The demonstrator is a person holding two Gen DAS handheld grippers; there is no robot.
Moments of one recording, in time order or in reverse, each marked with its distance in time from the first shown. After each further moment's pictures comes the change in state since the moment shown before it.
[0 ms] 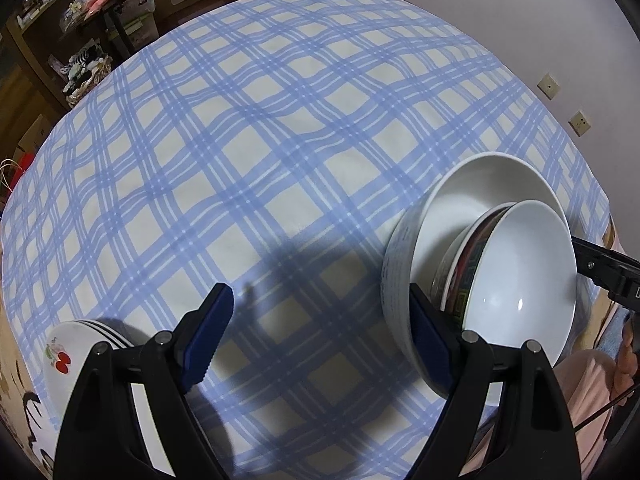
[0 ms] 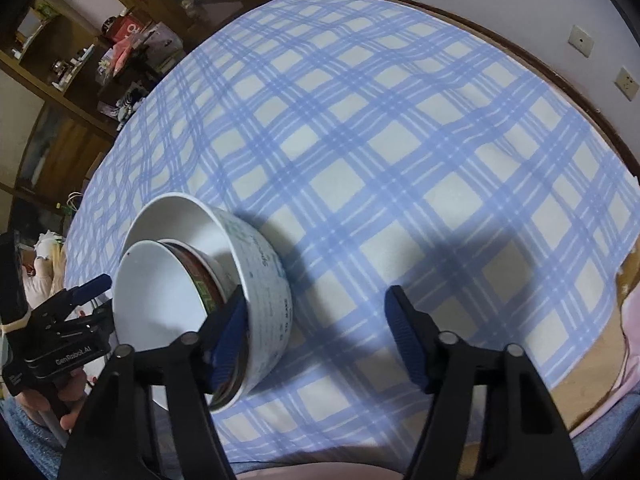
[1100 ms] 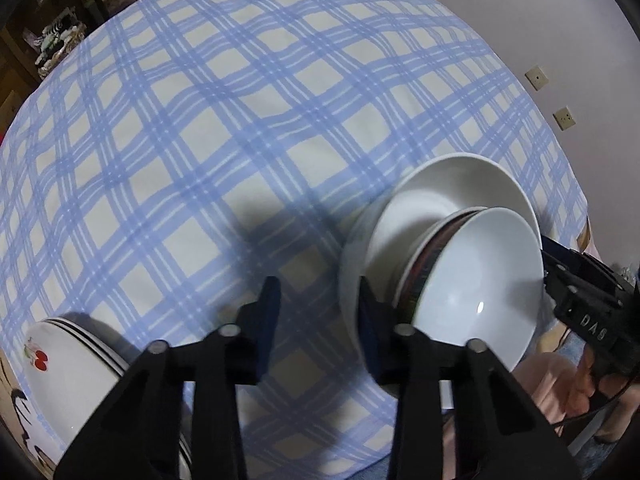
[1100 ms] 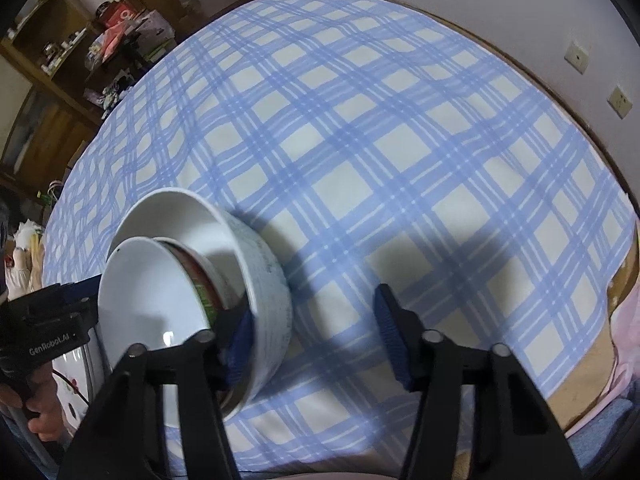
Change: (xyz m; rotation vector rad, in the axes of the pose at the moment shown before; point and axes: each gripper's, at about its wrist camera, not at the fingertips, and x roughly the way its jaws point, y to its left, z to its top) left arm 0.010 -0.012 0.020 -0.022 0.157 -0.110; right arm 0.009 0.019 0.004 -0.056 0.000 -0.095
